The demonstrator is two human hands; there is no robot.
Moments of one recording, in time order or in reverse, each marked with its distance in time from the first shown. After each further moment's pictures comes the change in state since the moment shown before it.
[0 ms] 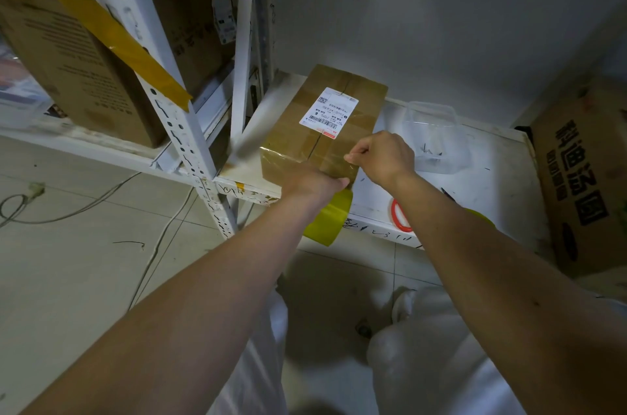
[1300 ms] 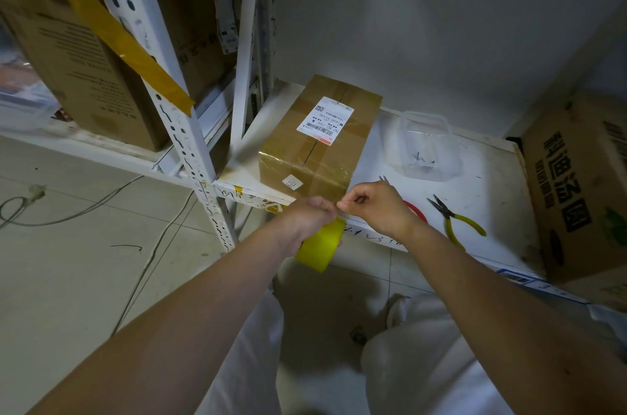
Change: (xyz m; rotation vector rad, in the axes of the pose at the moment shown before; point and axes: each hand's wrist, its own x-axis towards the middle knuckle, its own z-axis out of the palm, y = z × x) left_hand -0.025 -0.038 0.002 -0.434 -0.445 -0.130; right_hand -0.061 0.031 0.011 0.489 -0.300 -0.113
